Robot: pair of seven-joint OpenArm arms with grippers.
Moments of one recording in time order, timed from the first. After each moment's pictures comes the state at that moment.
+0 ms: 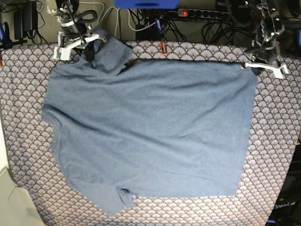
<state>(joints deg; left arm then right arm) 23.9 -9.0 -25.6 91.4 -32.8 -0.6 27.9 -36.8 11.5 -0.7 96.0 34.1 2.3 -9.3</state>
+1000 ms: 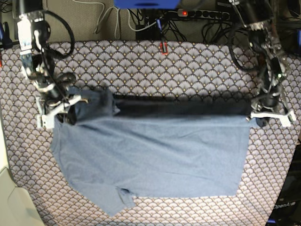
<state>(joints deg) 2.1 -9.7 -25.4 88.5 -32.2 -0.7 29.2 -9.3 22.8 -1.0 96.9 33.3 0.5 -26.1</state>
